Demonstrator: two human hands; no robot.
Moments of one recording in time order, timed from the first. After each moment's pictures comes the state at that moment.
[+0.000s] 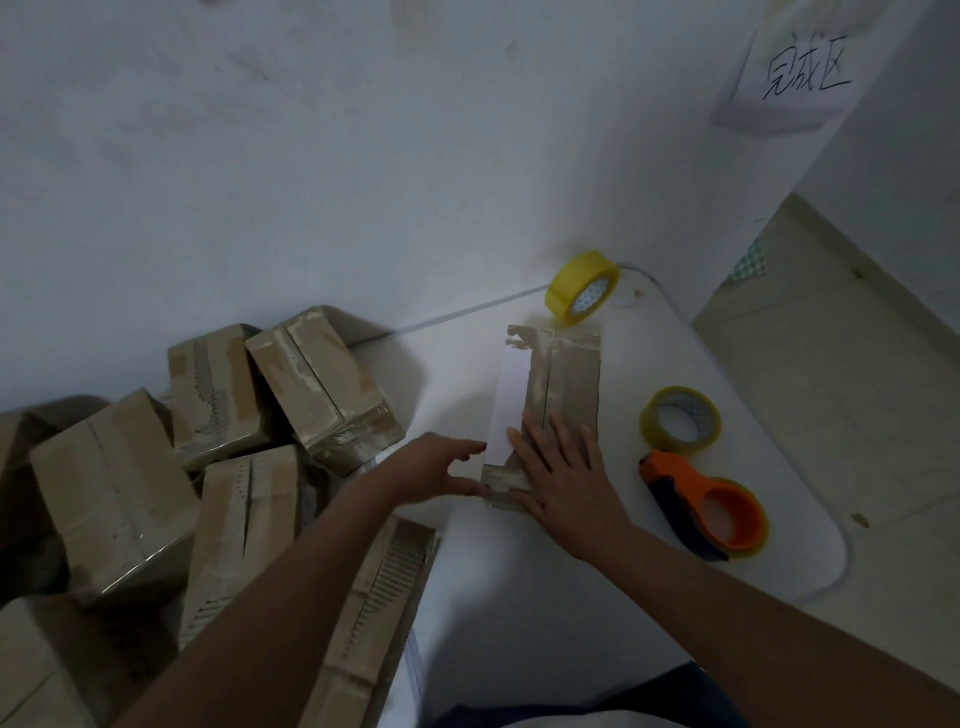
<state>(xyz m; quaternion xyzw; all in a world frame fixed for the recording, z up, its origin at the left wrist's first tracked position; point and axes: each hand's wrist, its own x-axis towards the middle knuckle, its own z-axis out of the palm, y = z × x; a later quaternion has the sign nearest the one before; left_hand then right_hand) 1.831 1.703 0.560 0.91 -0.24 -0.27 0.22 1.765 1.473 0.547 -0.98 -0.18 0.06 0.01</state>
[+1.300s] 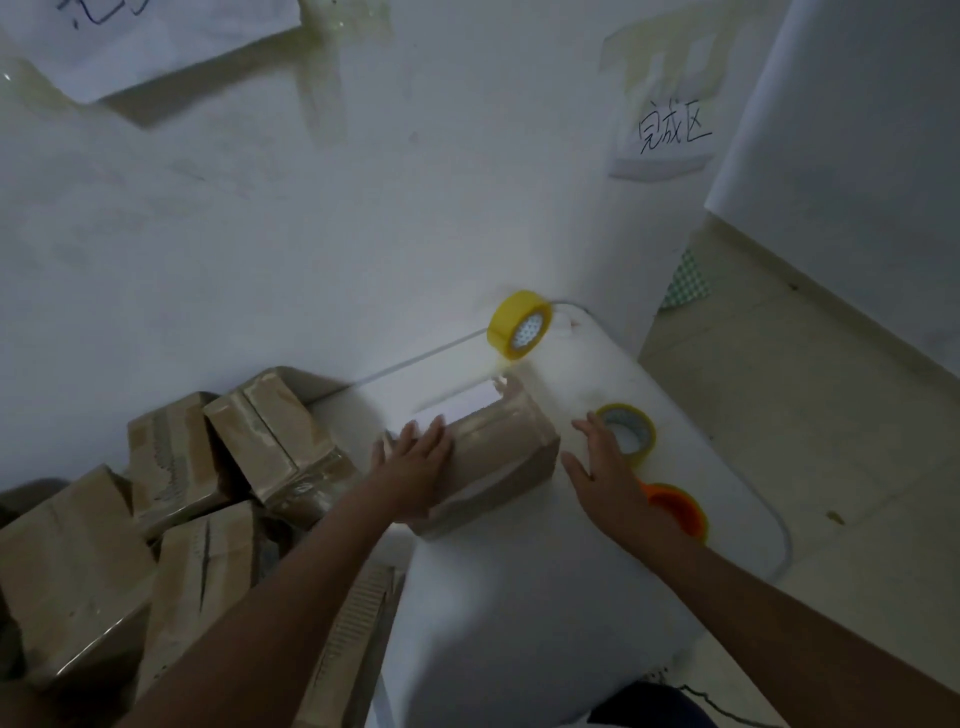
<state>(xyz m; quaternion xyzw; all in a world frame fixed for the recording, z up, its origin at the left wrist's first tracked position) 1.832 1.638 0.616 0.93 -0.22 -0.29 -0.06 1.765 1.384 0.583 -0.91 0.07 0.00 0.41</state>
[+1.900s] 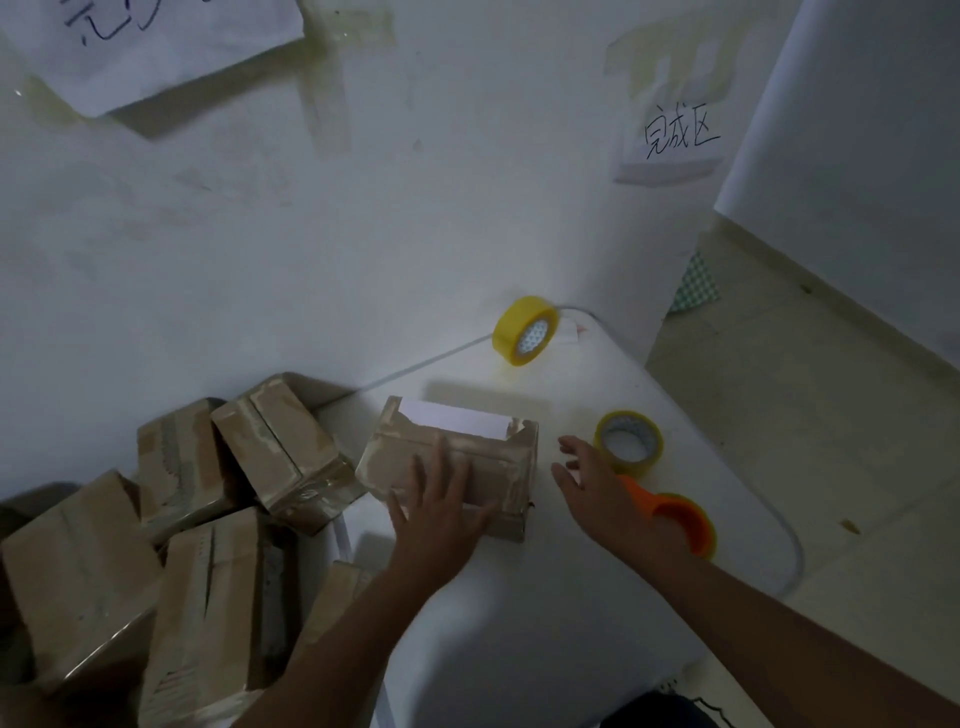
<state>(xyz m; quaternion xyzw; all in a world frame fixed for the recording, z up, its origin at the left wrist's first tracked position) 1.769 1.613 0.581 0.97 -0.10 -0.17 0.11 1.767 1.396 0.584 -0.87 0.09 0.07 0.48</state>
